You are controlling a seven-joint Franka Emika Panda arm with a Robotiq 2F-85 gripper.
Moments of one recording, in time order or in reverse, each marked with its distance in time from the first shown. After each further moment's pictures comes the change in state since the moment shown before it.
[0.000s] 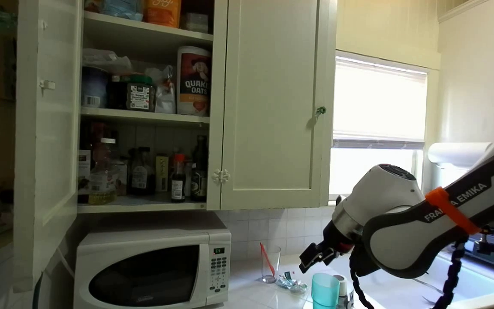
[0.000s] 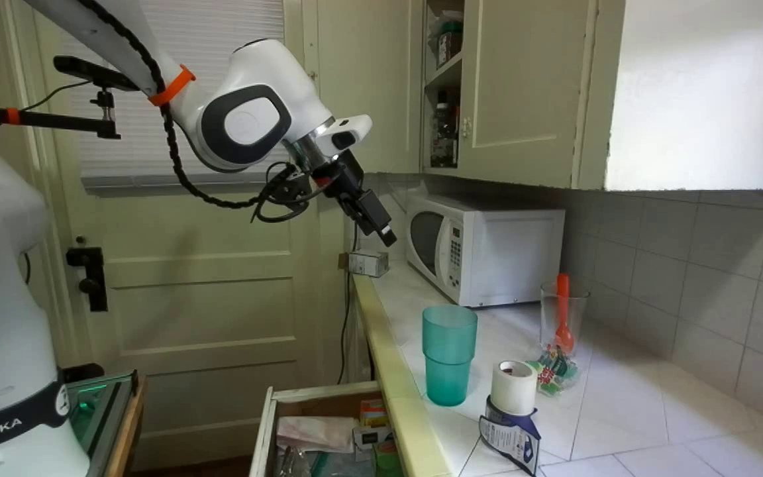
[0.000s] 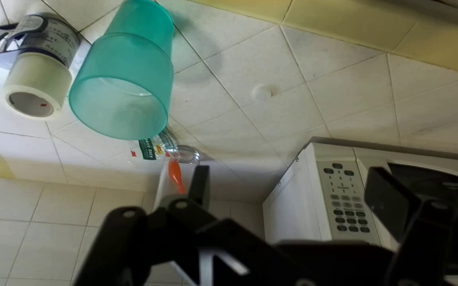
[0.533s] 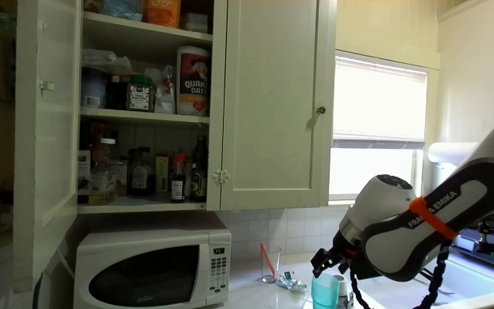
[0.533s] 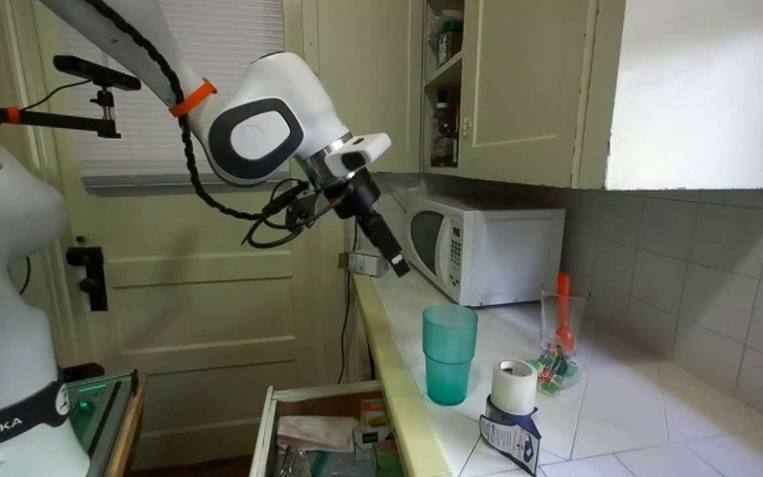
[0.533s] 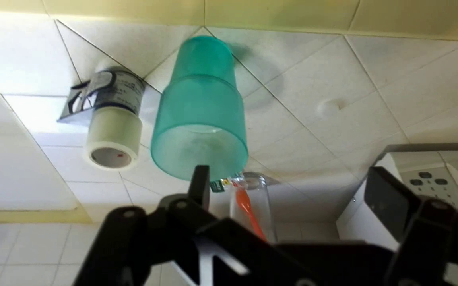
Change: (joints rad) arm -0.213 0.091 0.100 0.012 0.007 0.018 0.098
